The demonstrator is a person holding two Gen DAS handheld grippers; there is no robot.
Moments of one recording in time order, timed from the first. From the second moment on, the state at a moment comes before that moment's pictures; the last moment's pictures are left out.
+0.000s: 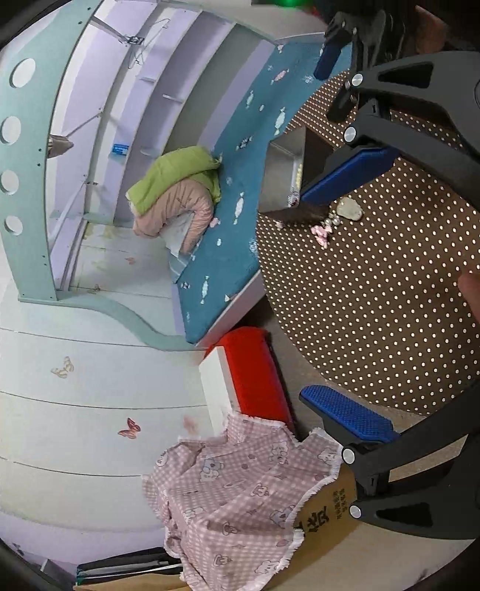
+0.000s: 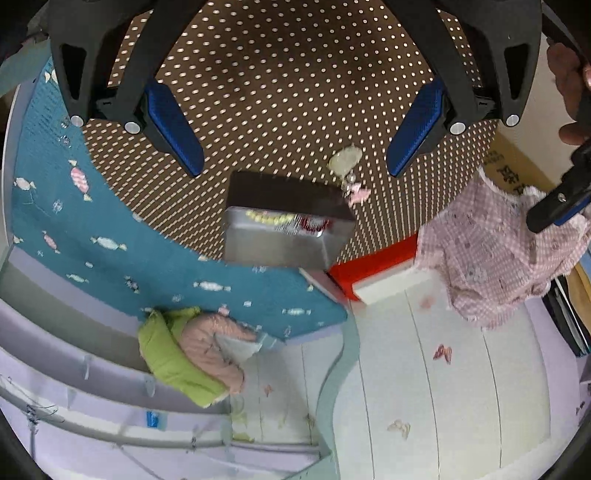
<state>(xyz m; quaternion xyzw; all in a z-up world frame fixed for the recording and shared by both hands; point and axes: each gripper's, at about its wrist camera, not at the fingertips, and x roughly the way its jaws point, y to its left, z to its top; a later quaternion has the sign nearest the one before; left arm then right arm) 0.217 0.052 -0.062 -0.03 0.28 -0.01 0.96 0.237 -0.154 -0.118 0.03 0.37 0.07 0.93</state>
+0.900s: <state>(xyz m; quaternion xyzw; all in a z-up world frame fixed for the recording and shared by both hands) 0.281 0.044 -0.138 -0.02 0.35 -0.01 0.94 0.301 -0.118 -0.205 -0.02 0.45 0.08 0.89</state>
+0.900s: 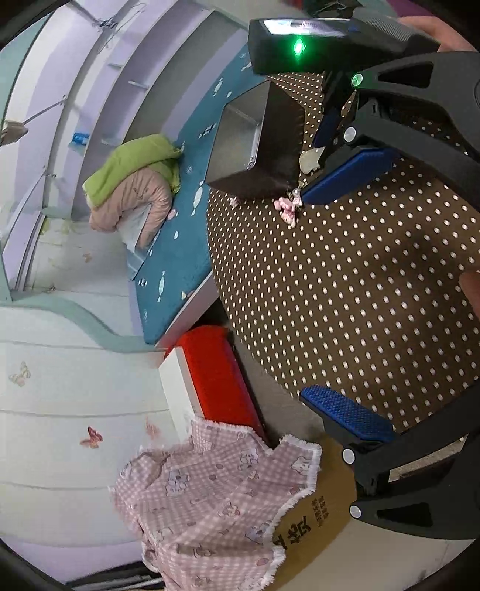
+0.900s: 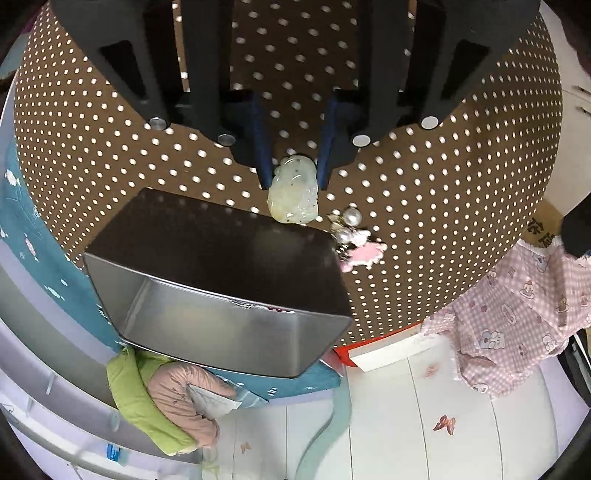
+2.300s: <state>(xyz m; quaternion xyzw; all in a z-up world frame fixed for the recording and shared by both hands) 0.334 -0.010 -0.159 0.02 0.38 -0.18 0.91 0.266 -0.158 -0.158 0.02 0.41 0.10 0.91</state>
